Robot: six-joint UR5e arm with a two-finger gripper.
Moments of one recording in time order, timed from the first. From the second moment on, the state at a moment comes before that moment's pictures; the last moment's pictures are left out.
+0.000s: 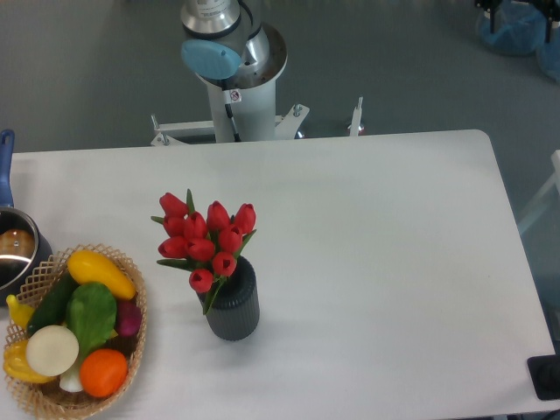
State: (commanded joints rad) arm 3.33 -1.51 -1.73 -1.12 1.36 2.05
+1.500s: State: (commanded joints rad) arm 3.29 -1.50 -1.83 -1.11 1.19 1.87
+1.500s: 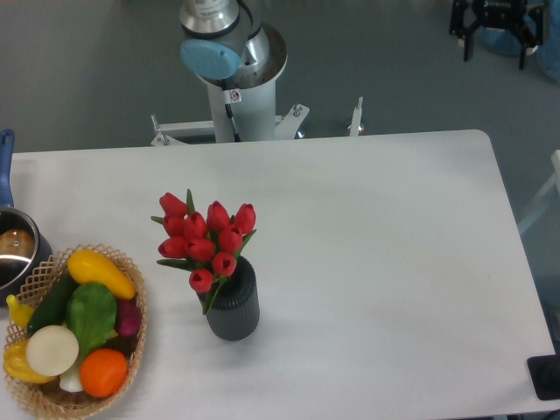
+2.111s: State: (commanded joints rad) arm 3.11 -1.57 -1.85 -1.09 1.05 1.61
